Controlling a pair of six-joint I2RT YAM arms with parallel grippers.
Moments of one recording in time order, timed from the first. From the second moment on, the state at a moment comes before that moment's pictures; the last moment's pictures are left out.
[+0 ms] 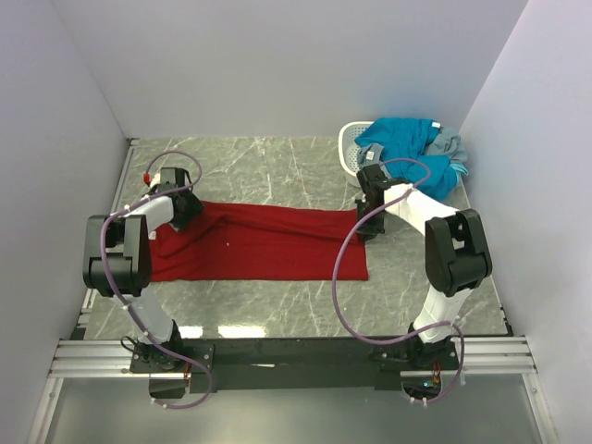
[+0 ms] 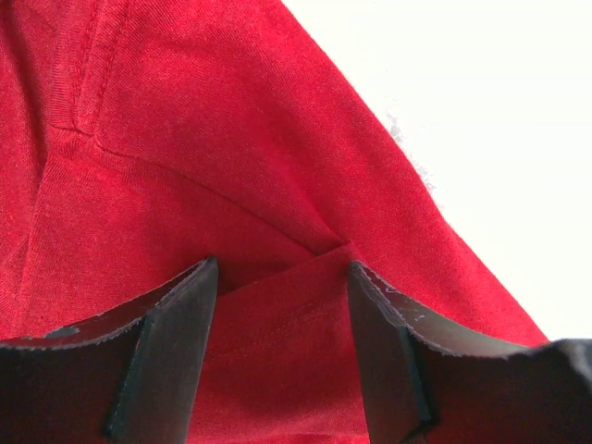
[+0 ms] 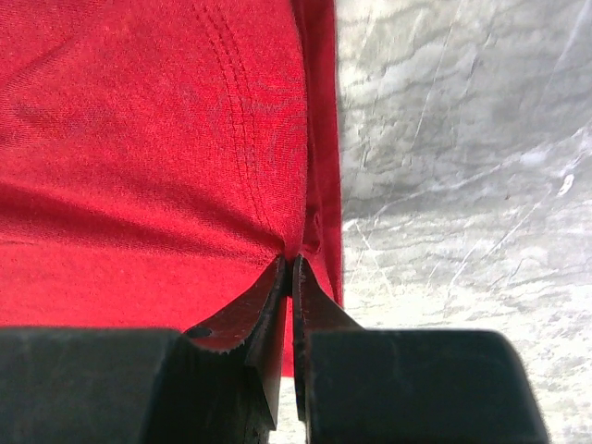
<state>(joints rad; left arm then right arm) 0.01 1.76 1.04 -0.25 -0.18 -0.73 0.29 1.79 1.22 -0.75 0.00 0.42</state>
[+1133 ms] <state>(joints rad) 0.01 1.80 1.10 -0.28 -0.11 -0.71 0.29 1.78 1.27 -0.79 -0.02 0.41</state>
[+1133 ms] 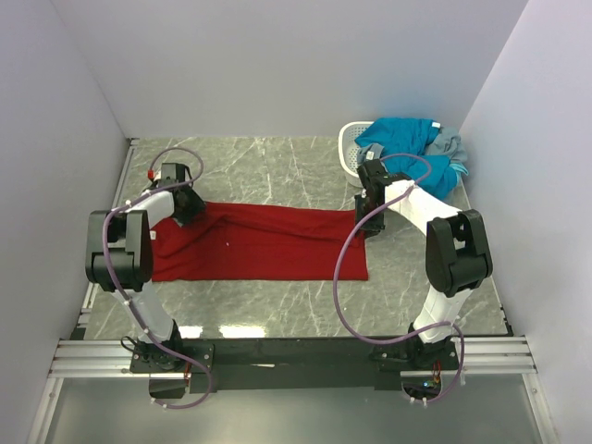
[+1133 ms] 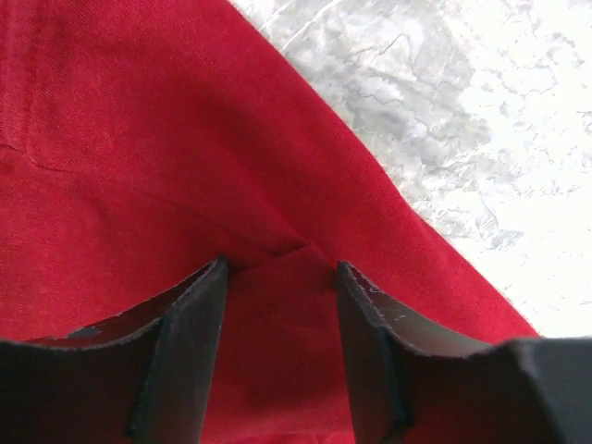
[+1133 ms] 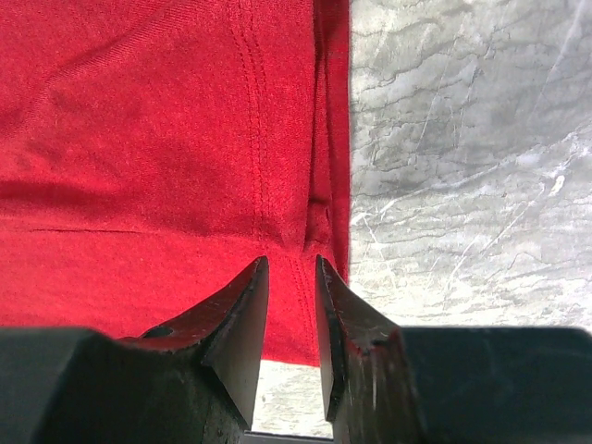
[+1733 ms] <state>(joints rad) 0.01 1.79 1.10 -0.28 -0.13 -0.67 0.29 1.78 1.25 -0.79 -0.02 0.41</state>
